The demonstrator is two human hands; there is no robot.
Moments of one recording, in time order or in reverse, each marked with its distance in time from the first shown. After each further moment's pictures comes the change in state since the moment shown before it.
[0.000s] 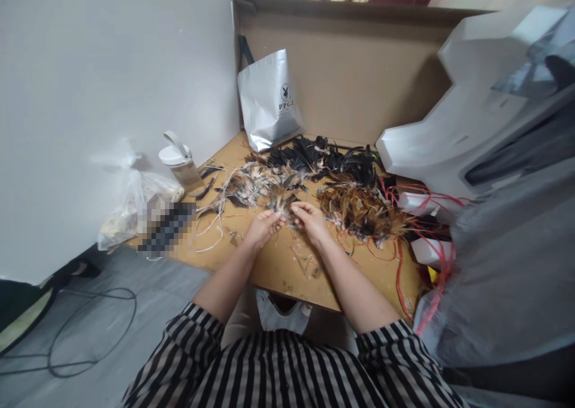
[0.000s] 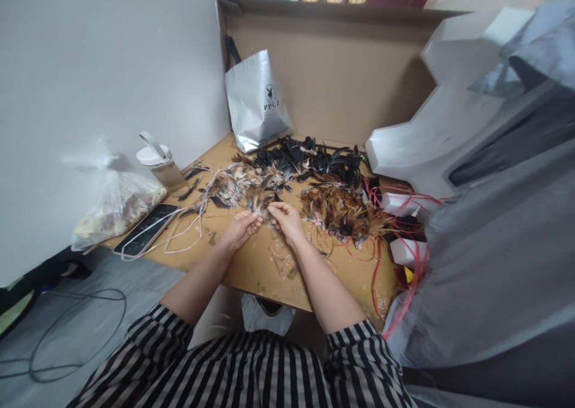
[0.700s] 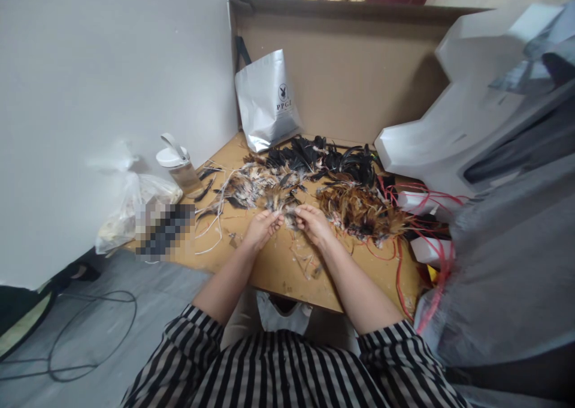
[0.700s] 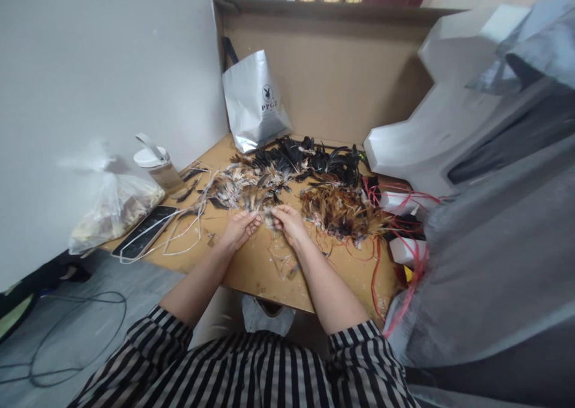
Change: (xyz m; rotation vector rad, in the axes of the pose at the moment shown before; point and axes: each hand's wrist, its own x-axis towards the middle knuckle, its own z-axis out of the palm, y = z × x) left_hand 0.000 0.002 0.003 -0.043 0.026 0.029; right_hand 0.000 -0.004 -0.008 0.191 -0.067 0.080
